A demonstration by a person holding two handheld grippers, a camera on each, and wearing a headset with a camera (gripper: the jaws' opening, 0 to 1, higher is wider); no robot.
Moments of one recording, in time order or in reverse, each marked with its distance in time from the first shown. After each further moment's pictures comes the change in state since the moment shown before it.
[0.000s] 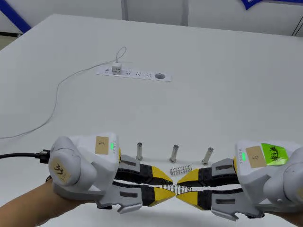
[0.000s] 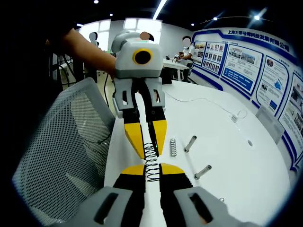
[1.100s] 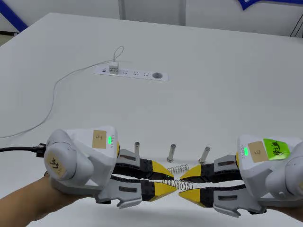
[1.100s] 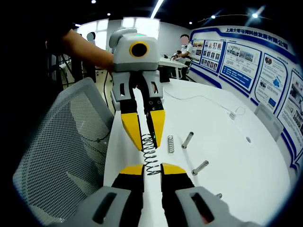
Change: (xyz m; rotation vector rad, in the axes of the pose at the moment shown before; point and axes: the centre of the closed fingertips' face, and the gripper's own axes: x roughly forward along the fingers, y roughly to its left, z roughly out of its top) left arm -0.002 -0.001 0.015 0.023 -0.027 -0.013; right arm -0.007 -0.004 -0.005 0.018 0.011 -0.007
